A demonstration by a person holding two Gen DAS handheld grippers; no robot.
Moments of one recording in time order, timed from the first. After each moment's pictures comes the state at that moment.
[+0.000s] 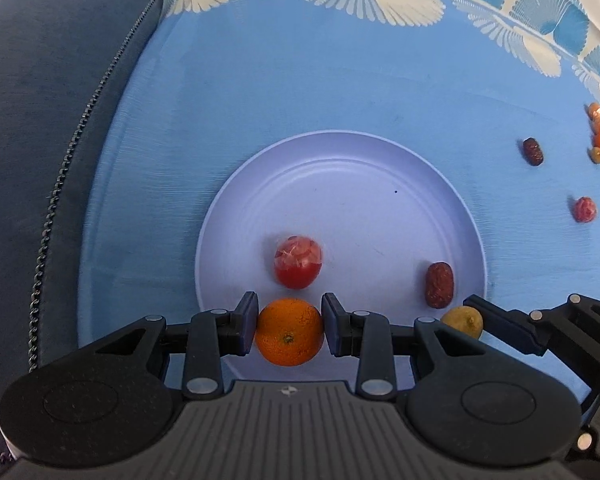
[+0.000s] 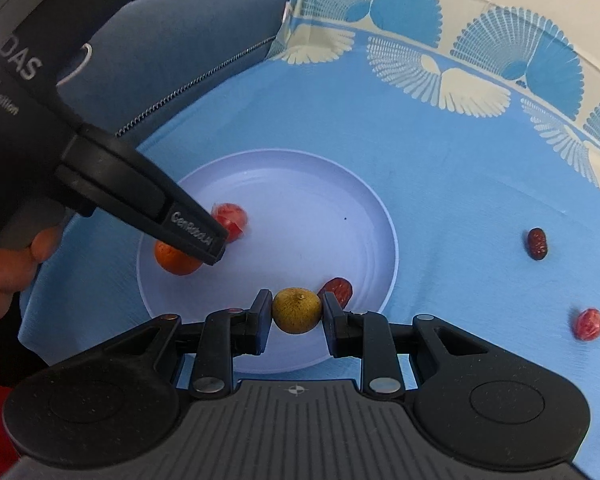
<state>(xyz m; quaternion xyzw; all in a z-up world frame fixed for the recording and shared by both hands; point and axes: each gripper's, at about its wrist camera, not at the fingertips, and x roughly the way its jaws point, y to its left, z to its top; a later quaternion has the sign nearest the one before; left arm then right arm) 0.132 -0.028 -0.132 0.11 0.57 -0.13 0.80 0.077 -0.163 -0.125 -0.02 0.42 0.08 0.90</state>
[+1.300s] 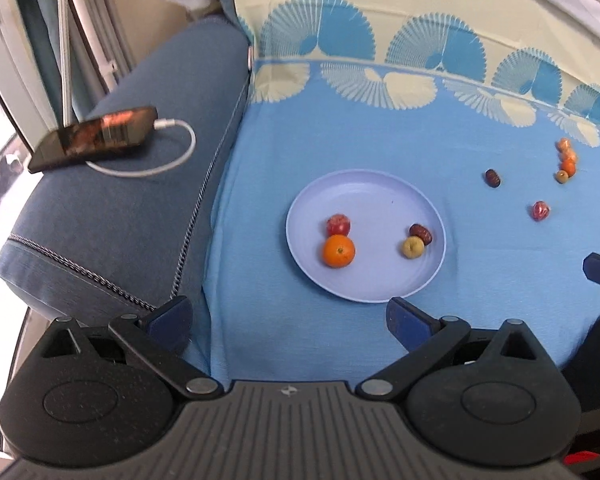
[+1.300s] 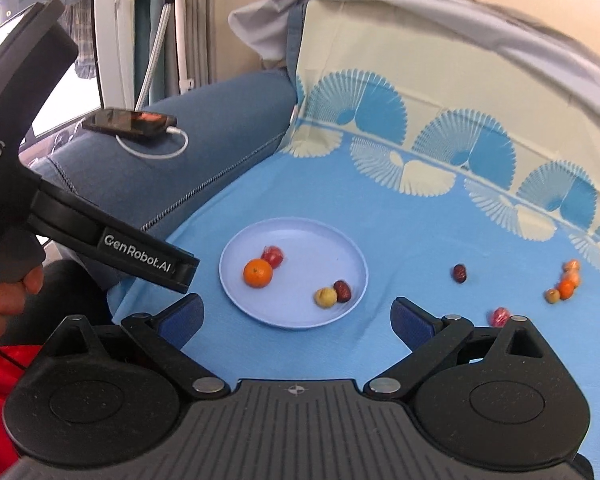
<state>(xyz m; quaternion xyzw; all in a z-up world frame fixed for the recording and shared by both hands) -0.044 0.028 -0.012 0.11 0.44 -0.07 0.89 -0.091 -0.137 -0.029 -0.04 0.29 0.05 0.95</state>
